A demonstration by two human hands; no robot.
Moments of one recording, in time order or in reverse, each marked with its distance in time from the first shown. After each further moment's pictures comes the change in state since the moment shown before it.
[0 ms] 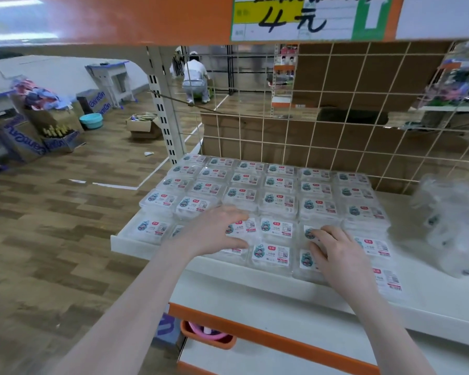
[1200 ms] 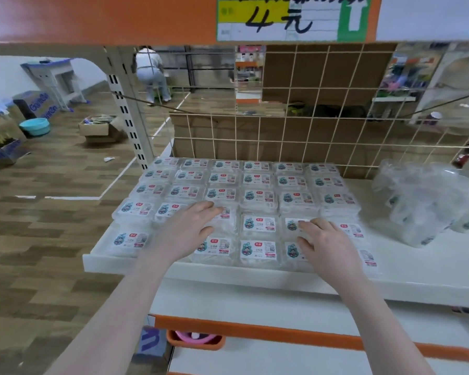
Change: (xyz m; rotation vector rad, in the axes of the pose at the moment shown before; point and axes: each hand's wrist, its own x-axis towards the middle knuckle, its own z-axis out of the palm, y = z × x) left_hand 0.008 -0.034 0.011 0.133 0.151 0.079; right_hand 0.000 -0.017 -0.019 -0.077 -0.136 0.172
